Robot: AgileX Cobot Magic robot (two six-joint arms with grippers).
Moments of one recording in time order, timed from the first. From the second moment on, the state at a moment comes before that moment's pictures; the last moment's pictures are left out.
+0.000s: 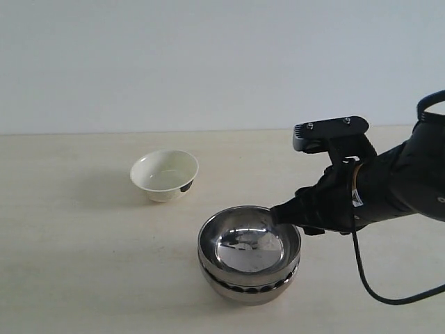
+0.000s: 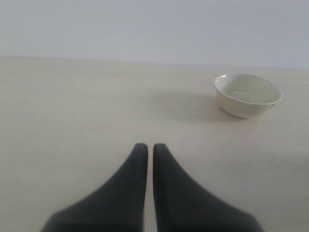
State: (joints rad) left arm 0.01 0.00 0.00 -0.09 0.31 0.04; right arm 0.56 1.56 -0.80 -0.50 0.25 0.71
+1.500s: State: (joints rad) left arm 0.01 0.00 0.00 -0.09 0.31 0.04; right arm 0.63 1.55 -0.72 -0.35 0.14 0.61
